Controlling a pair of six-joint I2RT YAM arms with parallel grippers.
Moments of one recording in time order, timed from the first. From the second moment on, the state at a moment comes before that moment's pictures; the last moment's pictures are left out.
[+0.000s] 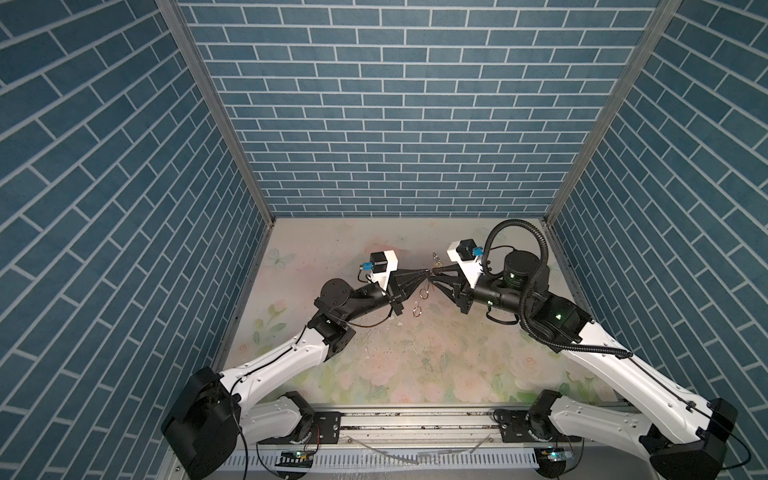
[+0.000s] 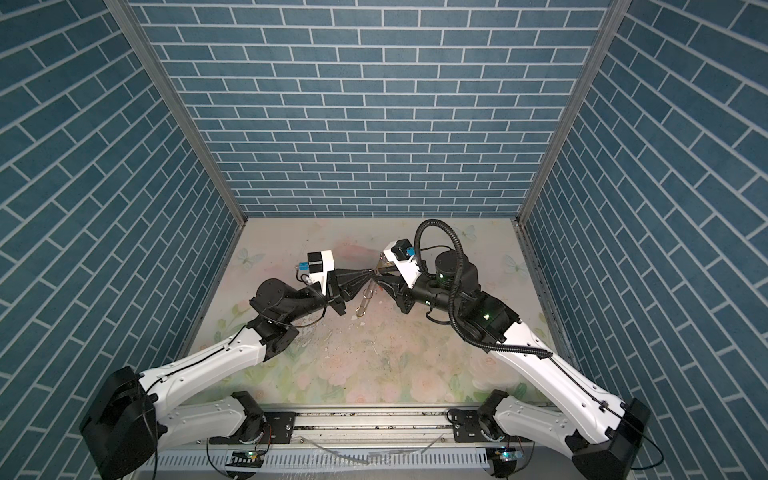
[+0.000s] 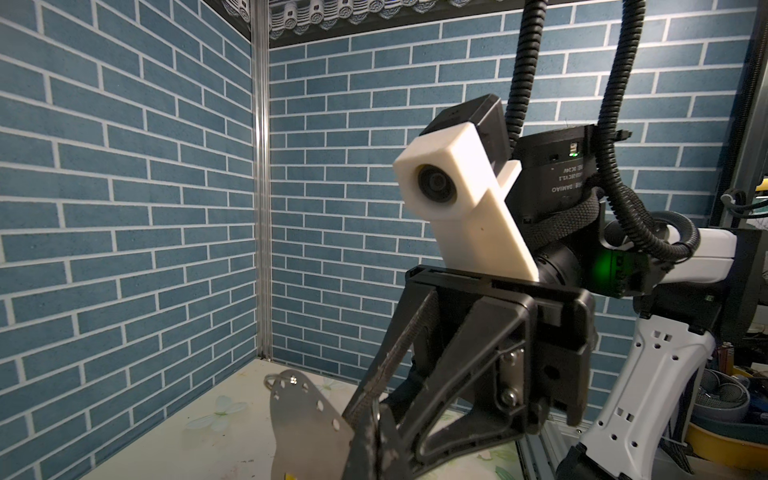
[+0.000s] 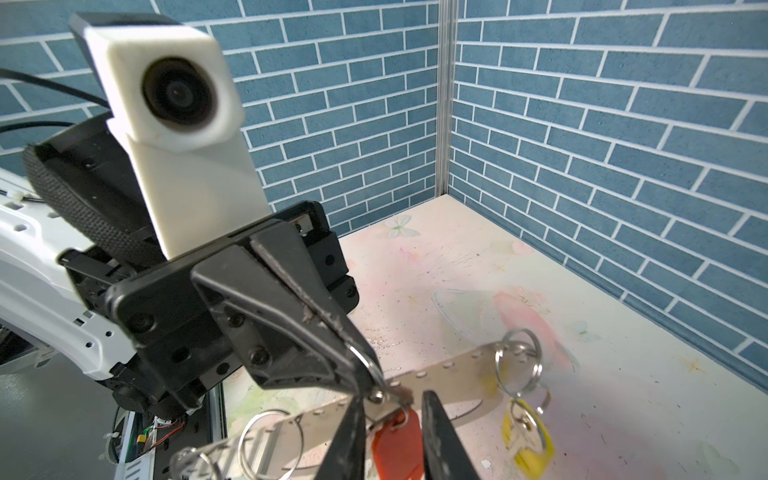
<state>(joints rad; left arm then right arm) -0.71 1.18 0.69 0.82 0.55 -0.25 0.81 1.04 1.07 -0.25 -0.35 -0.02</state>
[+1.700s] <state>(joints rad) -0.61 1.18 0.79 0.68 0.92 -0.30 0.76 1.03 1.14 -0.36 -0.57 -0.13</state>
